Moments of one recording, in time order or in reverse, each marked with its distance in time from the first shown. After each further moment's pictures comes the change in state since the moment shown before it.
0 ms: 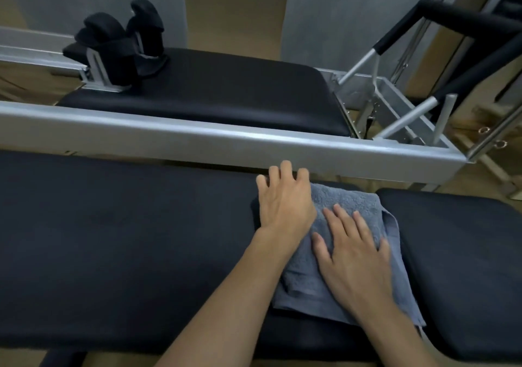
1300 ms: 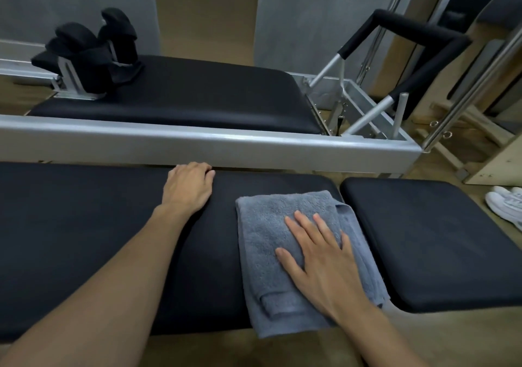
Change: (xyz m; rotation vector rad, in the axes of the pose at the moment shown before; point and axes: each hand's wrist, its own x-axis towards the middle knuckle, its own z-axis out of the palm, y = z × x) left_hand 0.015 -0.135 -0.016 0.023 -0.031 -0.075; right_hand -0.043 0.003 0.002 0.013 -0.037 -0.169
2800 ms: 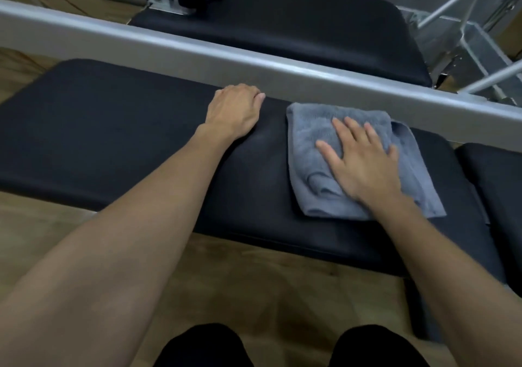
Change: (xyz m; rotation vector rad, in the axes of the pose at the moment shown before) left_hand -0.011 -0.103 -0.031 0.009 0.028 -0.014; right_hand 0.094 -0.094 0.024 -0.001 0.054 -0.067
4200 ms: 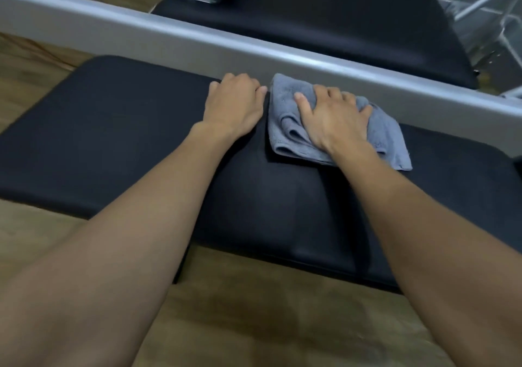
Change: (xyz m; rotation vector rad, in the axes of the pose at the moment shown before) left_hand 0.001 -0.067 -0.032 0.047 0.020 -0.045; right_hand 0.102 -0.128 0.021 -0.015 -0.030 0.037
